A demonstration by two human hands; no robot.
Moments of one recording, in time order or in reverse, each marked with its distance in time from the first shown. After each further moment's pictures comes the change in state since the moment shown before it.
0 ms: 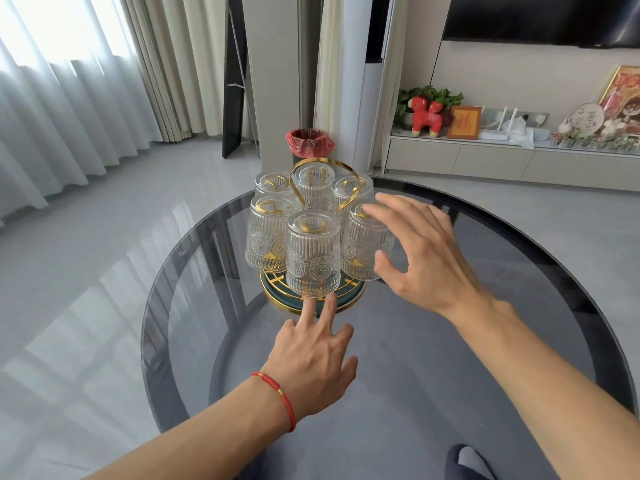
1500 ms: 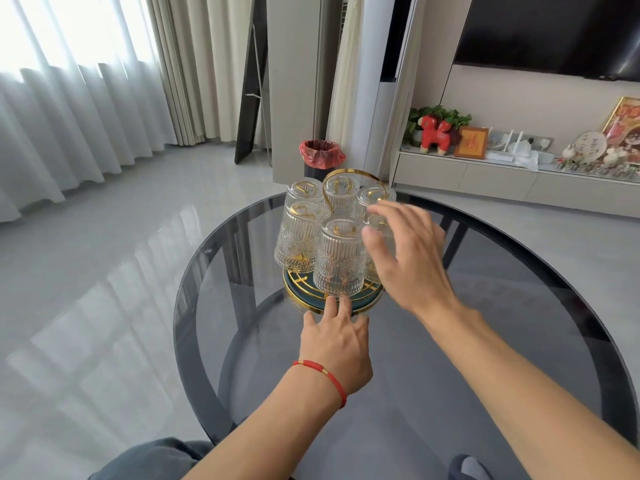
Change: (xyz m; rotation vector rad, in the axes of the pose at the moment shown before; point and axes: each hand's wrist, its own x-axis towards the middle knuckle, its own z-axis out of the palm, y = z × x) left_hand 0.001 0.009 -0.021 -0.129 -0.114 -0.172; right_hand 0.025 -0.070 0.009 0.135 0.072 0.300
